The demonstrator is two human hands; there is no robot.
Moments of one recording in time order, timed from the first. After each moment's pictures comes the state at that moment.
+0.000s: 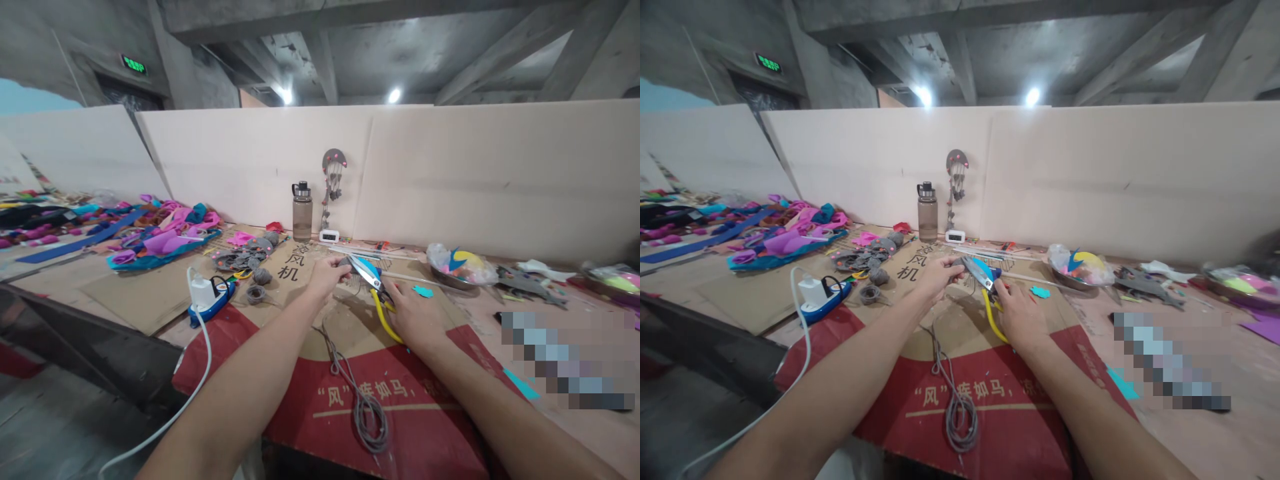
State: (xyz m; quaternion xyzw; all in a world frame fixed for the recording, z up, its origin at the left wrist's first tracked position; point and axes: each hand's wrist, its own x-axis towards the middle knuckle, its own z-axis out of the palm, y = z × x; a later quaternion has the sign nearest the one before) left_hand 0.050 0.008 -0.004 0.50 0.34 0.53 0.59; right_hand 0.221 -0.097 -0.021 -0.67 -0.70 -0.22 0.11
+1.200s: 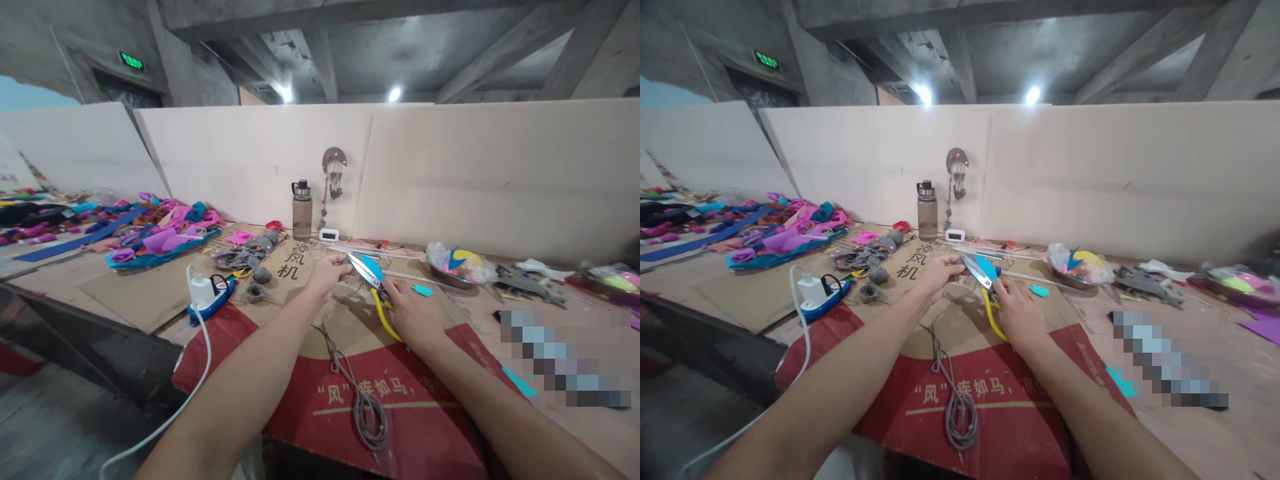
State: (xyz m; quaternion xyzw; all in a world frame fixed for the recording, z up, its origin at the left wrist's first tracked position) left_hand 0.046 0.003 -0.002 0.52 0.31 0.51 0.61; right_hand 0.216 -0.099 -0.018 -0.67 -0.70 -0.24 0.08
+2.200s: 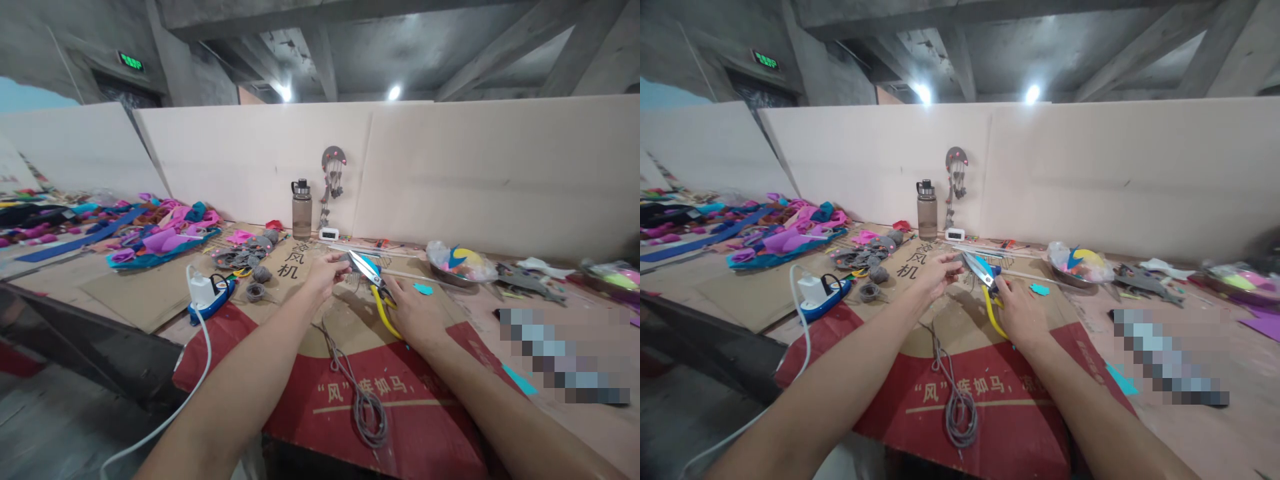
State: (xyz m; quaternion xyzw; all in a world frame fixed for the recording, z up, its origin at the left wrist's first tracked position) left_hand 0.046 0.008 -0.002 0.40 0.33 0.53 0.67; right_hand 0.218 -0.098 -0.015 -0.70 -0.69 -0.18 0.11
